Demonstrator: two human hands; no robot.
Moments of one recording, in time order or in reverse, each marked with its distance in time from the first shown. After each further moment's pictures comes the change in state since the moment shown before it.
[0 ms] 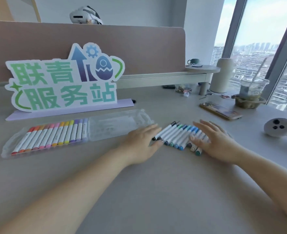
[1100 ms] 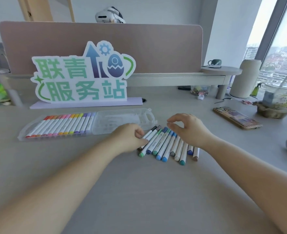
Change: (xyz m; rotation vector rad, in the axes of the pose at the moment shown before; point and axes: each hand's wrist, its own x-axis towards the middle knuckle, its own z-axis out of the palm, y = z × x) left_hand -0.007 0.003 -0.018 -0.276 0.056 -0.549; right_hand 0.069 -0.041 0.009 0.210 0.107 -0.396
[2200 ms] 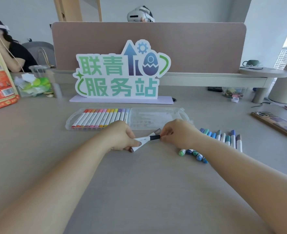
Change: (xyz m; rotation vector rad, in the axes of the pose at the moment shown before) left_hand -0.052 -0.074 -0.071 -0.098 0.003 -0.228; right_hand 0.022 -0.107 0.059 -0.064 -0.273 -0.048
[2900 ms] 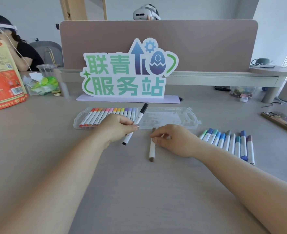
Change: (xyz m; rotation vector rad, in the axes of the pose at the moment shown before) left_hand 0.012 -0.022 -0.016 -0.332 0.216 0.061; right_hand -0.003 -0.024 0.021 0.187 -0.042 -0.189
